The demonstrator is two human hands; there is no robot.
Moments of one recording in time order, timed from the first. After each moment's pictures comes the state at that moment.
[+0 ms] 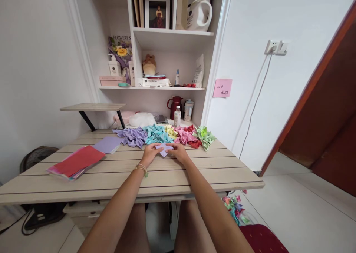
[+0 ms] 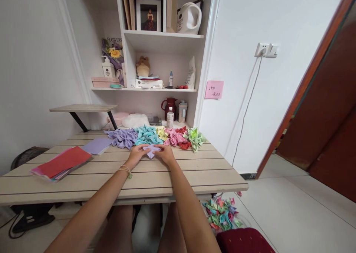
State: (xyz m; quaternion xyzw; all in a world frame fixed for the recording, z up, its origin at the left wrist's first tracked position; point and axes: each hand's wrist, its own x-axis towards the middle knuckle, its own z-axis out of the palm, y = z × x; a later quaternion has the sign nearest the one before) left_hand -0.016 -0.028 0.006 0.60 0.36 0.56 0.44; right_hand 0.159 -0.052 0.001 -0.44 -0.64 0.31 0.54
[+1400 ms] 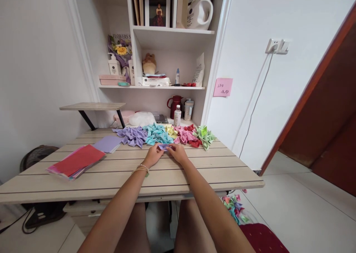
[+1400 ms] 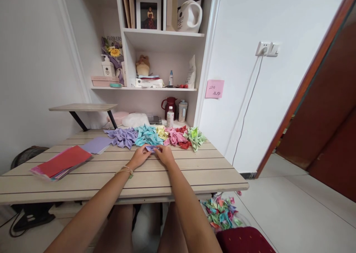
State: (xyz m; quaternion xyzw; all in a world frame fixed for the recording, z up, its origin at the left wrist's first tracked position) left_hand -0.009 -0.037 0.000 0.69 0.34 0.50 0.38; right_hand 0.154 -0.056 0.000 -0.51 -0.70 0.18 0.47
